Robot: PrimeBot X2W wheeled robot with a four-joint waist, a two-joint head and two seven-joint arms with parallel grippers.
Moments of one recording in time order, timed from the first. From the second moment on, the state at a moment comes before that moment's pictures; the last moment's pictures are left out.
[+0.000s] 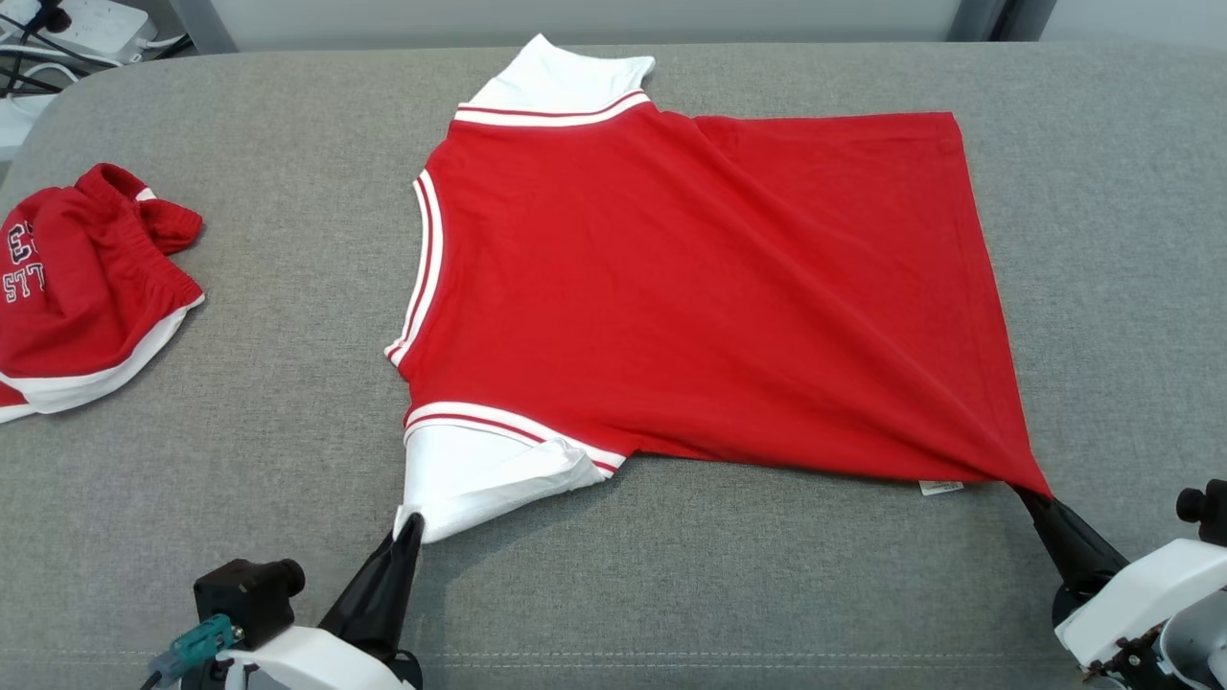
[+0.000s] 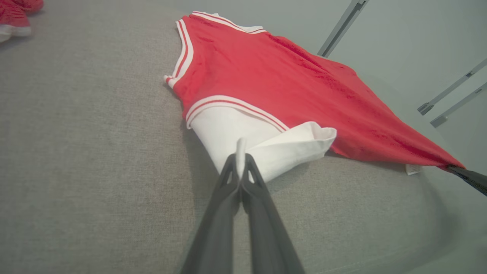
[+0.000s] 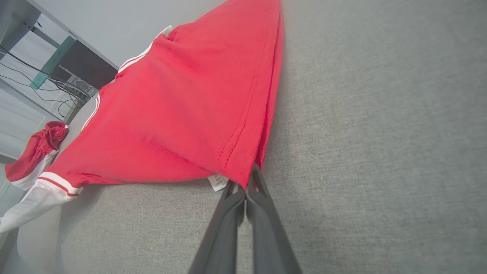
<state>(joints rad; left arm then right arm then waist) 0.03 0.29 -0.33 0.00 -0.65 0.04 -0.03 -0.18 -0.53 0.47 0.31 1.13 0.13 -0.09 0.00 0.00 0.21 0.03</state>
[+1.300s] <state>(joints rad) 0.04 0.31 -0.15 0.11 -0.44 0.12 -0.25 0.07 -0.11 -0.03 0.10 0.20 0.13 -0.25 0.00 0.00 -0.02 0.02</state>
